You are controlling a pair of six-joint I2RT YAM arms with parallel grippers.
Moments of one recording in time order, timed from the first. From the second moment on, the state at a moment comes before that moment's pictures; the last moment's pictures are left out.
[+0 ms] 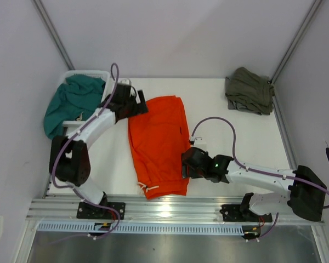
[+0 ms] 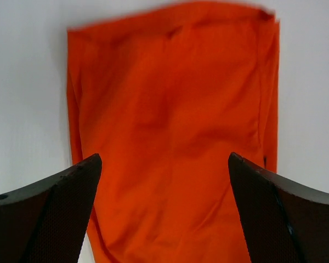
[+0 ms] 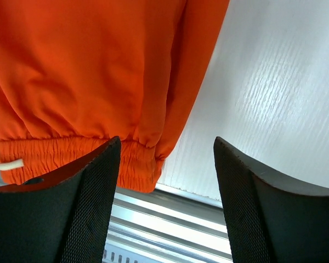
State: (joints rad) left arm -0.28 1.71 1.40 -0.43 -0.03 -0.48; right arm 1.12 1.24 0.76 -0.53 0.36 0.88
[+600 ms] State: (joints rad) left arm -0.69 0.90 0.70 -0.38 -0.23 -0.69; right arm 0.70 1.44 1.00 -0.42 0.03 0.57
